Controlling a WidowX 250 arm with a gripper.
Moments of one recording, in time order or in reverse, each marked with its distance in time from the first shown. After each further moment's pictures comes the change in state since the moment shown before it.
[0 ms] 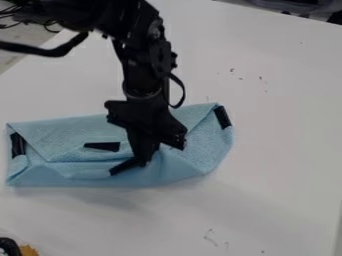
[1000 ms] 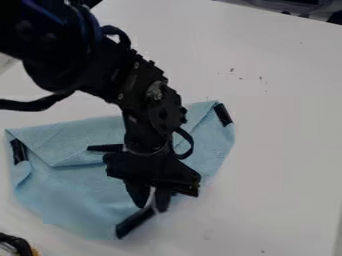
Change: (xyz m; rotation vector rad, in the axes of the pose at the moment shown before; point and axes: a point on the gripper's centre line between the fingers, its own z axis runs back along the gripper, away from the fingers) arm -0.049 -0.036 0.000 -0.037 -0.008 0.156
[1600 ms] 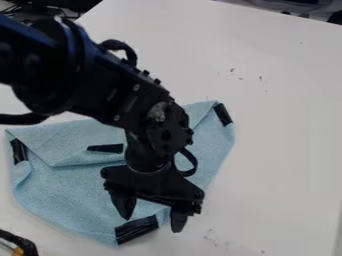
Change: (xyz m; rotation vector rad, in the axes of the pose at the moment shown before) arm -0.014 -0.007 0.005 0.027 -0.004 -0.001
